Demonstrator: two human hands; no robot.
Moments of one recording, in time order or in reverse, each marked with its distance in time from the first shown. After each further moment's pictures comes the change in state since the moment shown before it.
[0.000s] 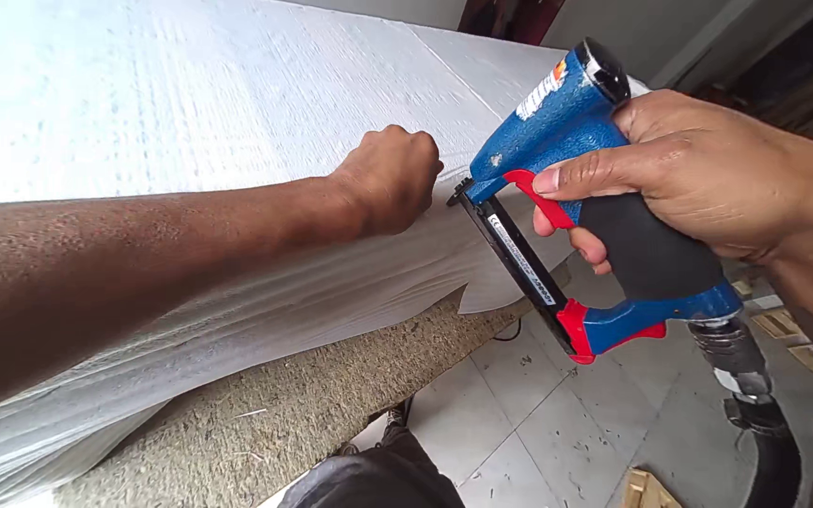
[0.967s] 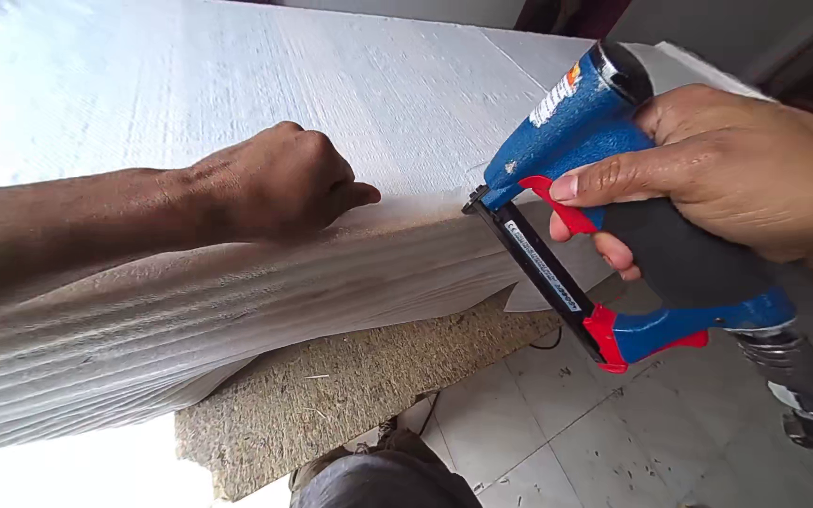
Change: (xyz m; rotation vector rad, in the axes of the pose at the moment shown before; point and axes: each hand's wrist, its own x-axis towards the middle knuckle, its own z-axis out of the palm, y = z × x) left_hand -0.153 -0.131 -0.050 0.053 0.029 0.138; right_hand -0.008 -0.052 0.061 -0.033 -0.105 -0.070
